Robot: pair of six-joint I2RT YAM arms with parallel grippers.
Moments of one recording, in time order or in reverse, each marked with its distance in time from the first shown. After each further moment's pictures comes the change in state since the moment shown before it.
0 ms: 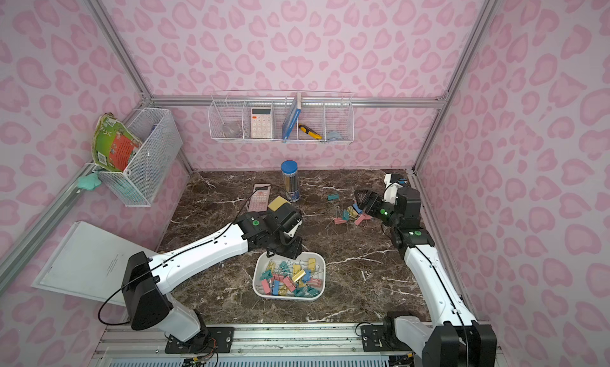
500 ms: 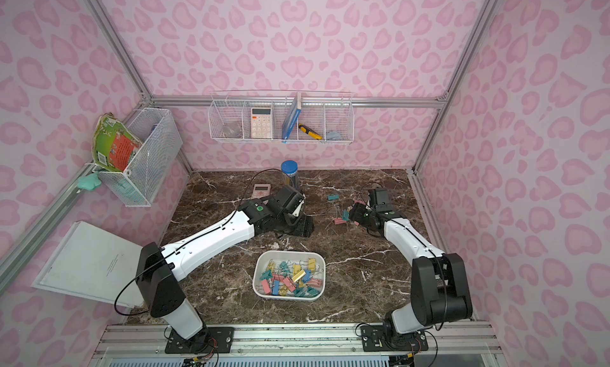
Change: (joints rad) left arm 0.063 0.112 0.120 0.121 -0.012 0.000; right arm 0.099 0.379 0.098 -0.192 0.276 0.010
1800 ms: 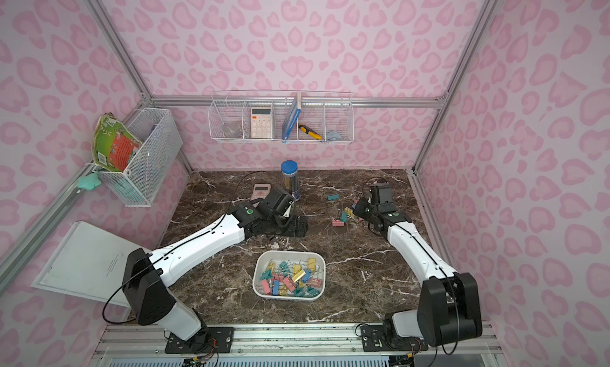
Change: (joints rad) left arm 0.057 -0.094 -0.118 0.031 -0.034 -0.040; right arm 0.055 -0.196 0.011 -0.016 0.063 -0.019
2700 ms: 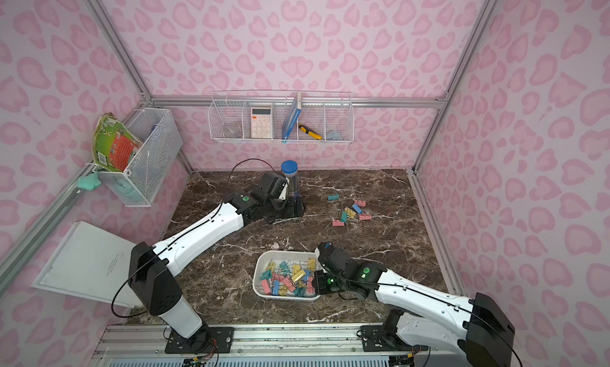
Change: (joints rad) left arm 0.092 0.093 0.134 0.093 0.080 -0.027; right arm 0.772 -0.248 -0.325 -0.152 -0.077 0.238
